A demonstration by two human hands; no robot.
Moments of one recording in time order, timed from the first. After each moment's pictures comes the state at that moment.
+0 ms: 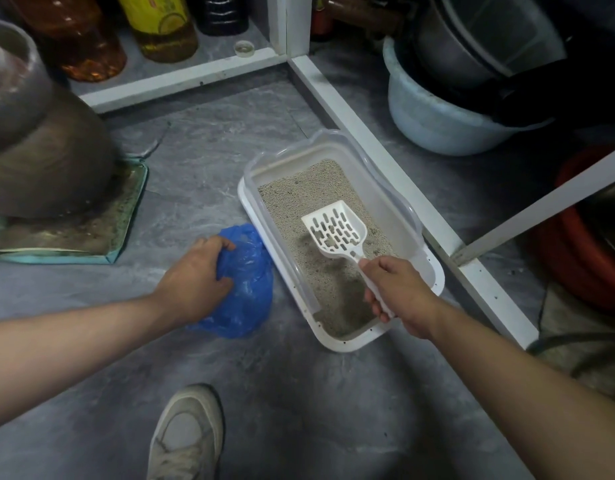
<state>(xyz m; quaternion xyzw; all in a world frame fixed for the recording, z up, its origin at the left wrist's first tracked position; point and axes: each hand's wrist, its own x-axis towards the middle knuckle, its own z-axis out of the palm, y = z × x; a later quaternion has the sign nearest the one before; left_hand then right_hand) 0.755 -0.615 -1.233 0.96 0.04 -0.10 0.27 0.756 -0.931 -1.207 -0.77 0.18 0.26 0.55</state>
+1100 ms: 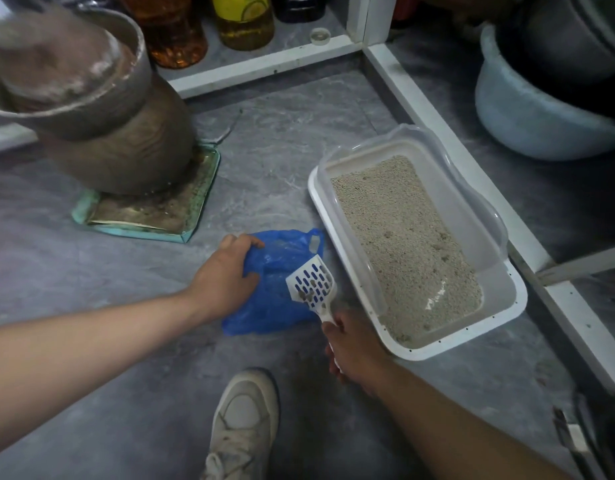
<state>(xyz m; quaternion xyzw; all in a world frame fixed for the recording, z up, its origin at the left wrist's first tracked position) 0.734 -0.549 -1.240 0.95 0.08 -0.12 0.29 0.689 -0.789 -1.275 -0.77 0.12 0.38 0.49</state>
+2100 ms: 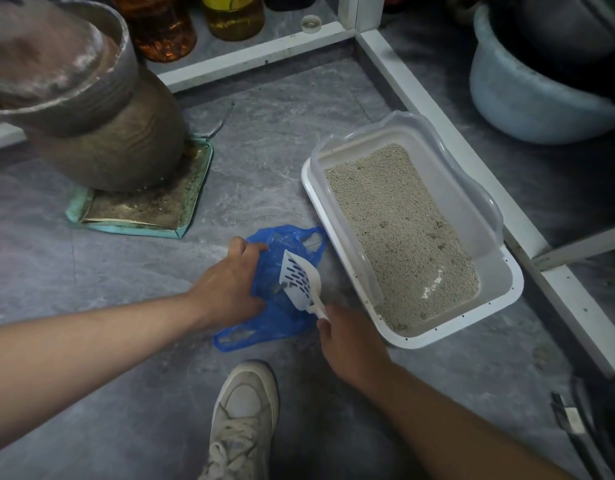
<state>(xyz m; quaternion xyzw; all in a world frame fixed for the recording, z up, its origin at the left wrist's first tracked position) 0.722 -0.565 -1.233 0.96 0.02 -0.22 0.19 0.679 -0.792 -1.282 -0.94 -0.09 0.18 0.28</state>
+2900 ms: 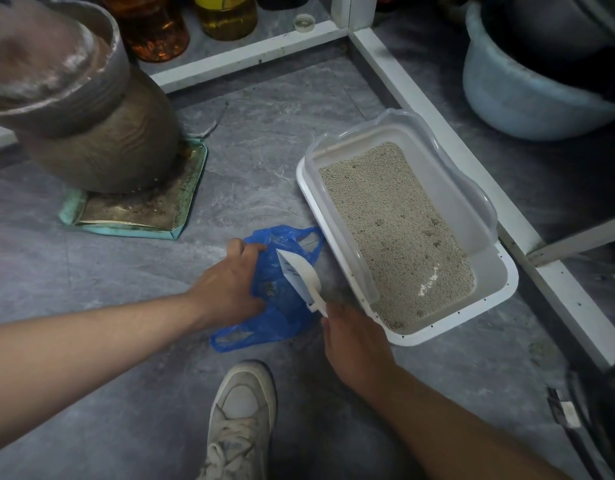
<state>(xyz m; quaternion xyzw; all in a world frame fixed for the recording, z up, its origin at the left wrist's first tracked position) 0.723 -0.571 -1.235 0.96 0.01 -0.23 0.18 0.672 -0.800 -1.277 -0.97 -0.15 0.10 0.17</state>
